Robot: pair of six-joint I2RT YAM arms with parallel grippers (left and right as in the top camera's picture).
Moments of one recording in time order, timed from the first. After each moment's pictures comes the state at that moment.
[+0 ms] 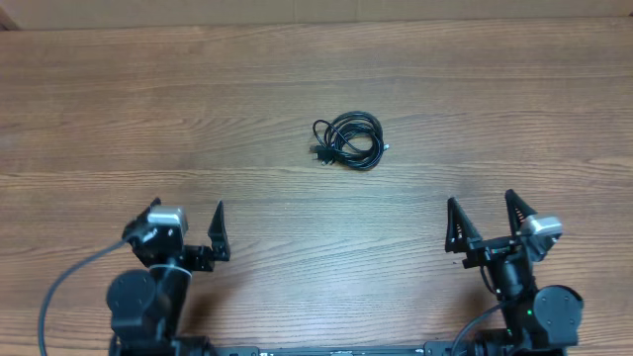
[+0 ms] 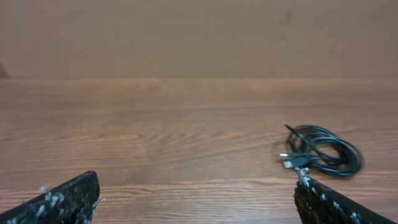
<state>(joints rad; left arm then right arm) 0.03 0.28 0.42 -0.37 0.12 -0.03 0.05 0.05 0.23 -0.16 -0.16 0.23</state>
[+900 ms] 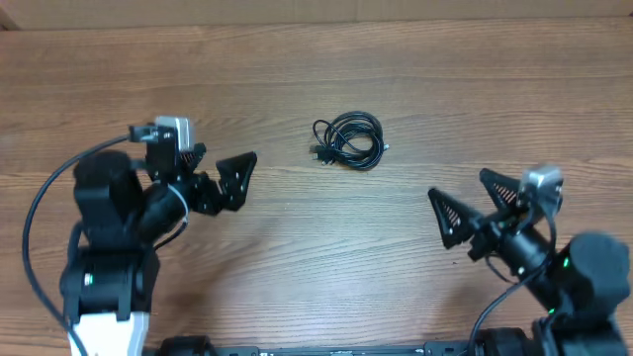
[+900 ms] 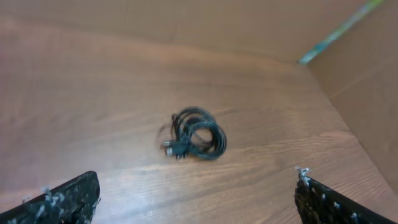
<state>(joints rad) 0.03 0.93 1.00 -0.60 0.55 -0.23 0.05 0.54 0.78 -0.48 -0.47 0.29</state>
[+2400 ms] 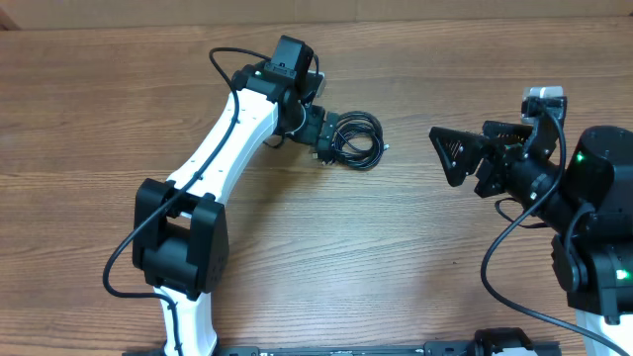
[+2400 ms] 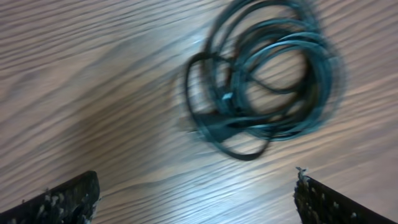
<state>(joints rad) -0.38 2.04 1.74 -0.95 0.18 -0.11 0.05 0.94 1.19 -0.69 -0.47 0.27</state>
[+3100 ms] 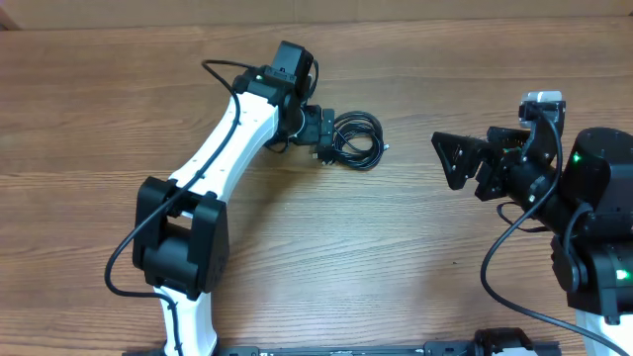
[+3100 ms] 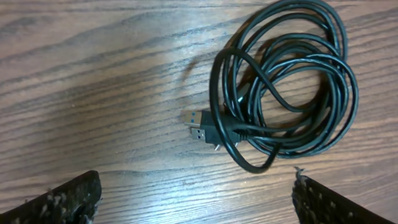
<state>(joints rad) -0.38 2.04 1.70 -0.92 0.13 -0.36 0.05 0.94 1.19 -0.74 -0.43 0.24</state>
